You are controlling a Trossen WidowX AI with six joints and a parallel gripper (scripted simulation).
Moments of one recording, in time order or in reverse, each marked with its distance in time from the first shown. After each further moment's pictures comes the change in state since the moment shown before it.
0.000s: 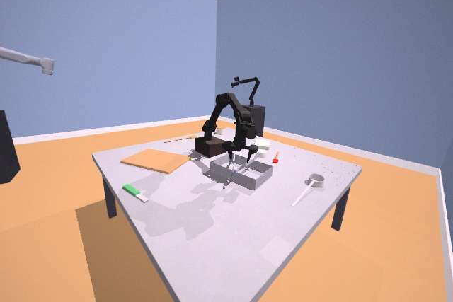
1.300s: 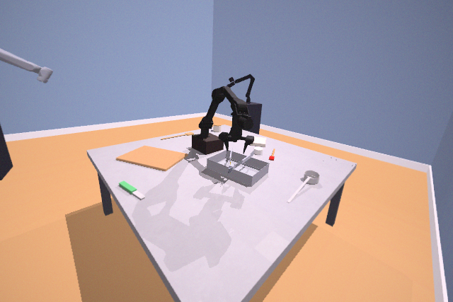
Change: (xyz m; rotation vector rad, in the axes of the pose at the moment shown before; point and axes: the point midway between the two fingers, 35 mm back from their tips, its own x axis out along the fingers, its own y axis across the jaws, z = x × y) arm -0.031 -0.008 -0.015 -0.013 0.012 -0.009
